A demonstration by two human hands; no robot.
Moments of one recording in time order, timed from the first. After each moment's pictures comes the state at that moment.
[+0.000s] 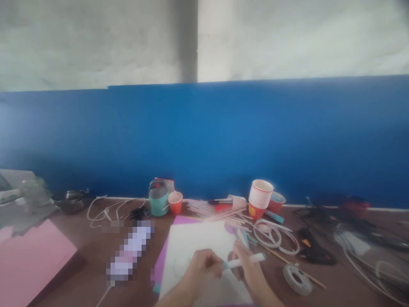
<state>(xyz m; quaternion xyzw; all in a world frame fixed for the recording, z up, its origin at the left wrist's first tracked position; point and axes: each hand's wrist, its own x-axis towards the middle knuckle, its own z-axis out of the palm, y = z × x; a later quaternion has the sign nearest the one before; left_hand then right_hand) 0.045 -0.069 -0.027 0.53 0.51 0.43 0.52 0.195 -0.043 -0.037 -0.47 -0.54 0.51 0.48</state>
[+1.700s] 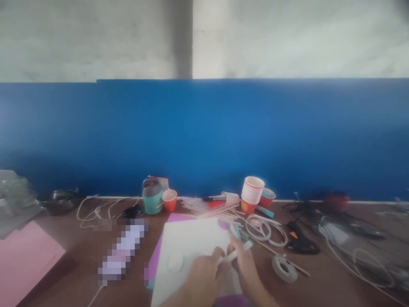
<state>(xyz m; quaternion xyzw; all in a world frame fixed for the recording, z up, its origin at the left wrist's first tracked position) 0.065 -0.082 -0.015 0.78 0.57 0.16 0.22 0.200 -0.041 -0.050 -0.51 -0.53 0.41 0.55</state>
